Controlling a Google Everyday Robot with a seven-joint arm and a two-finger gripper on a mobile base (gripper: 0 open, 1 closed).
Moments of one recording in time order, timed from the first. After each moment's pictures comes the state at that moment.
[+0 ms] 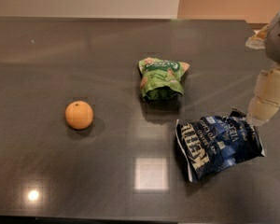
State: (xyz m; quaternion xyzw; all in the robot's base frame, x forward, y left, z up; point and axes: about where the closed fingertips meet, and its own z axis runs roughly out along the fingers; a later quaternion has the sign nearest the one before) arm 0.438 -0.217 0.976 -0.60 0.78 -0.03 0.16
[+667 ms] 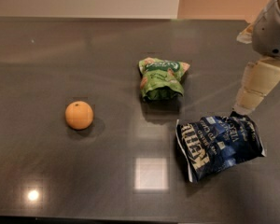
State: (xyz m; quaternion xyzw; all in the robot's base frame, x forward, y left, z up) arm 0.467 -0.211 0.973 -0.60 0.78 -0.04 0.16
